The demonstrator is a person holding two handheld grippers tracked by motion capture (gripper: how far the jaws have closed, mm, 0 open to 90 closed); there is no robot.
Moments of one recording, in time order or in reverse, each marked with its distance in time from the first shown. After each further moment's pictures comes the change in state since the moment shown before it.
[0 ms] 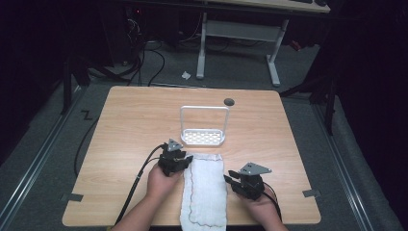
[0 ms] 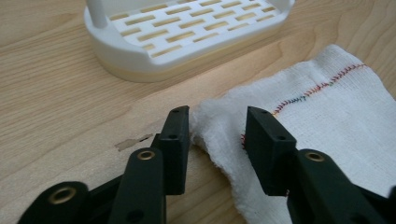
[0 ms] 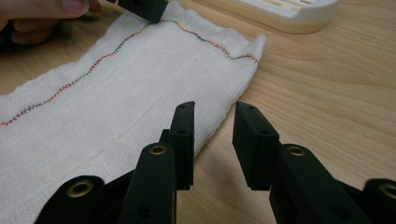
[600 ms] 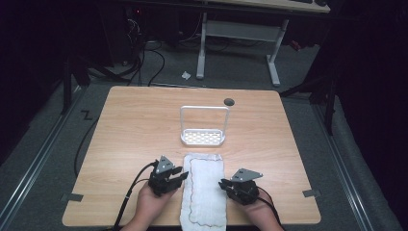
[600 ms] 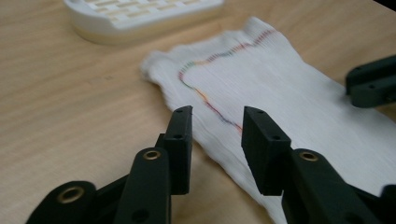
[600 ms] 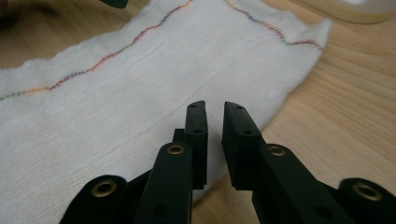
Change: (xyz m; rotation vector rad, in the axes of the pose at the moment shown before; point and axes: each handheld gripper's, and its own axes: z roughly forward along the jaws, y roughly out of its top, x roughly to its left) left arm -0.018 -0.030 -0.052 -0.061 -0.047 0.014; right arm 0.020 -0.002 0.003 0.063 0.058 -0.085
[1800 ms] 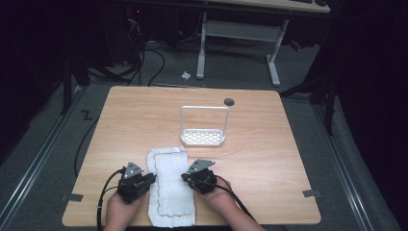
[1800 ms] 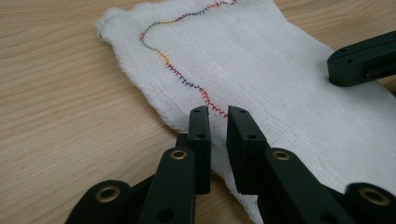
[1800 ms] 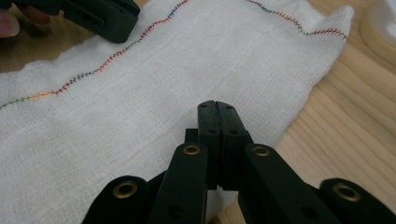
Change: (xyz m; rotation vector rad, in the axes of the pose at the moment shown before) left arm 0.043 -0.044 -0.059 0.072 0.129 -0.065; right arm 0.057 0.063 0.085 0.017 0.111 -0.113
